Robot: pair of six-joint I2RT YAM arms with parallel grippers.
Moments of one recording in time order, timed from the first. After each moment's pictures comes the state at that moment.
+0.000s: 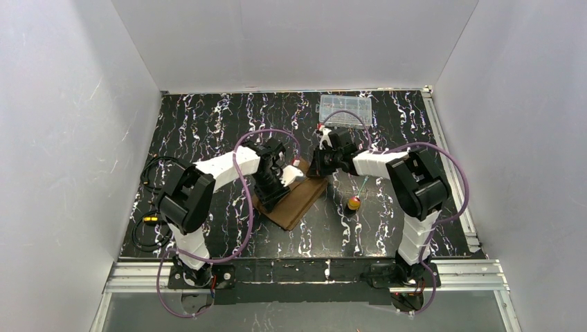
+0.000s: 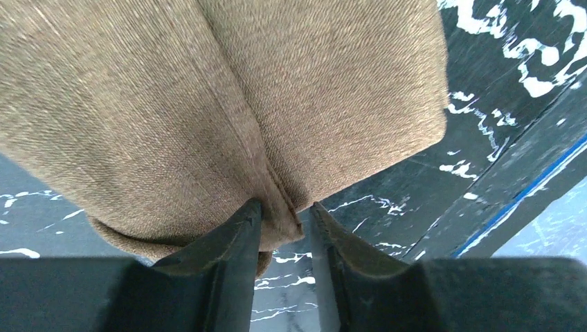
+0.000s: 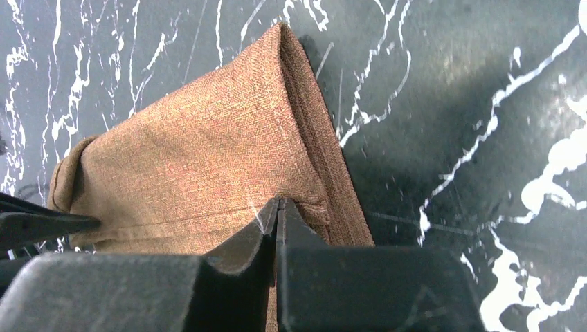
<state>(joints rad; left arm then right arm) -0.61 1.80 1.22 -0.95 0.33 0.47 0.53 1.90 1.05 0.05 -0.42 0.37</state>
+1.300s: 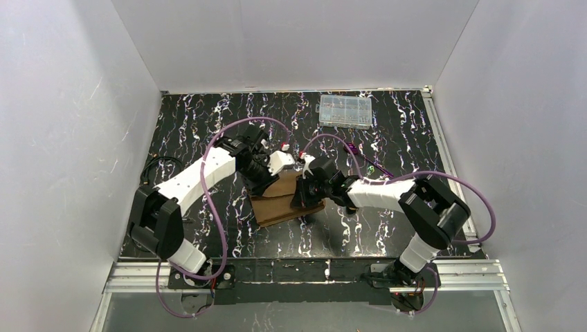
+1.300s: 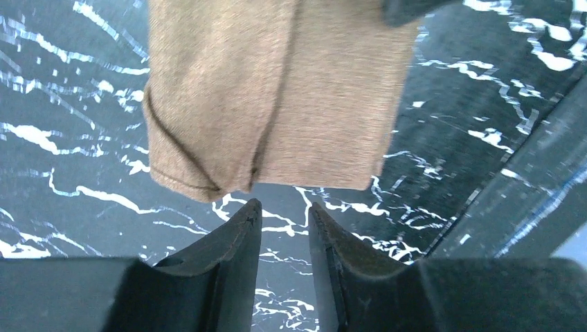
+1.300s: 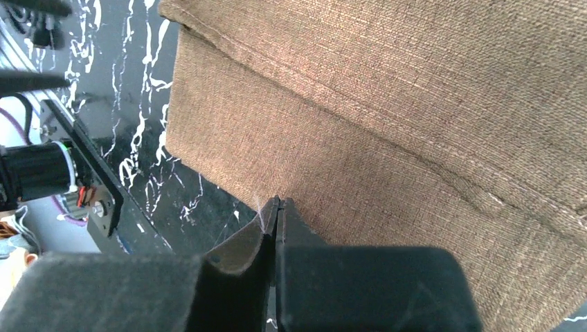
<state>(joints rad) -0.56 1.54 1.22 -1.01 0.28 0.61 0.84 1.63 0.81 0.09 -0.33 0.57</state>
